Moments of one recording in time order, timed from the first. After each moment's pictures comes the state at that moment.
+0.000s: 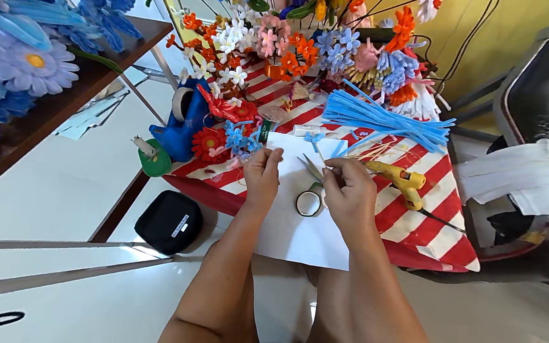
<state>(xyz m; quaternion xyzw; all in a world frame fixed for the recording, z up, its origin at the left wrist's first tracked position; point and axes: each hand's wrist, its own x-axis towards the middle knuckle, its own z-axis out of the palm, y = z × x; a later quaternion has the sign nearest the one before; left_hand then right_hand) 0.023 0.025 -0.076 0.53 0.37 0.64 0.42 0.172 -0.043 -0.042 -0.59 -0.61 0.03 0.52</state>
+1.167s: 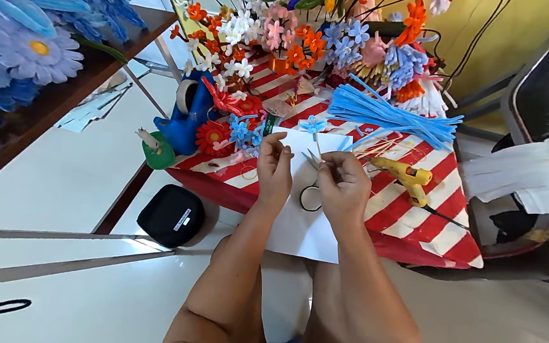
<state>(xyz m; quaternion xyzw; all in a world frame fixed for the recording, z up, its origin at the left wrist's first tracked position) 0.036 0.017 -0.072 0.53 0.31 0.67 0.43 0.144 -0.038 -0.045 -0.51 -0.56 0.11 0.64</state>
